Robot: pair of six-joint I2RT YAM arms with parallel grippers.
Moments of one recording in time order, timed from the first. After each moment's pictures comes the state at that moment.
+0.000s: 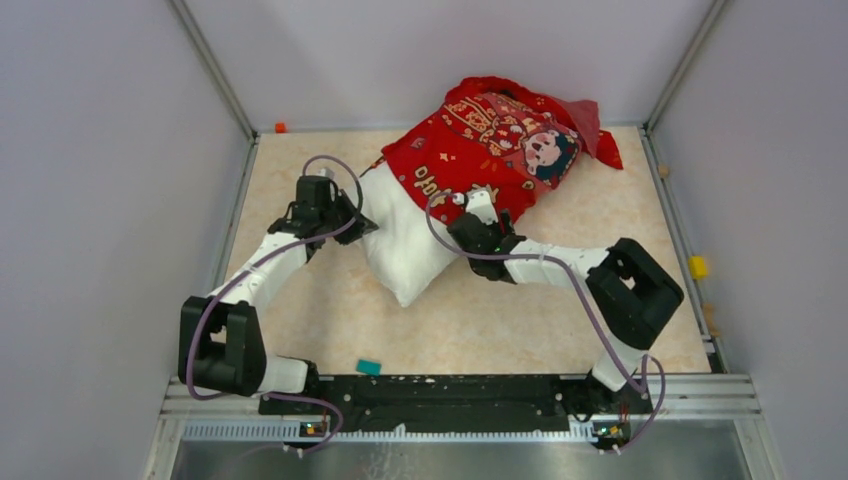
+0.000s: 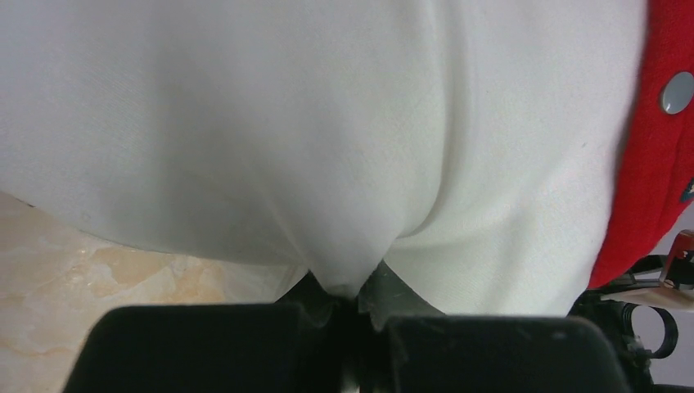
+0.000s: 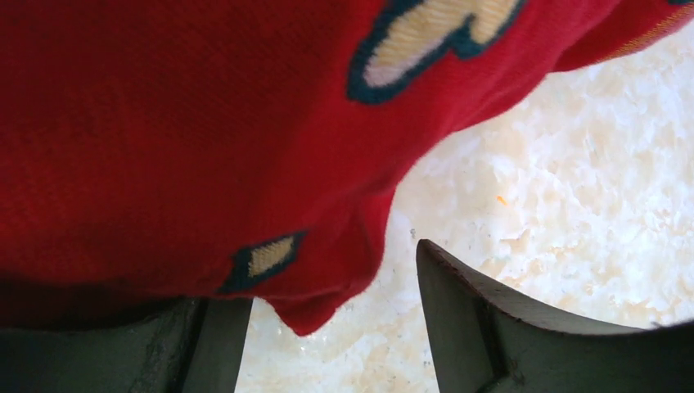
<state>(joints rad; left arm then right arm) -0.17 1.37 0.91 -0.27 0.27 -0.76 0.83 1.69 0.99 -0.17 0.76 0.27</state>
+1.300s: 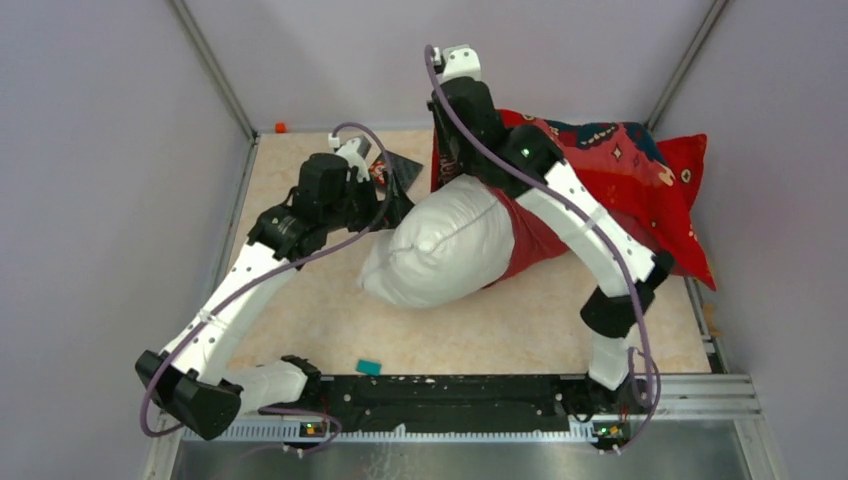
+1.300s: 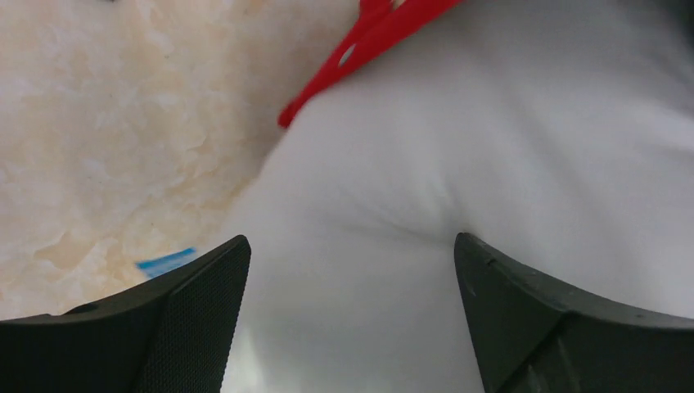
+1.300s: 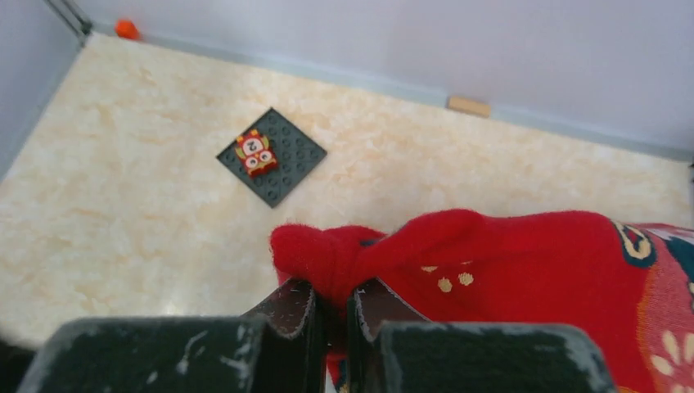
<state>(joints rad) -0.50 1.20 1.28 -0.64 0.20 -0.58 0.97 1.82 2.35 -0.90 0.70 0.20</state>
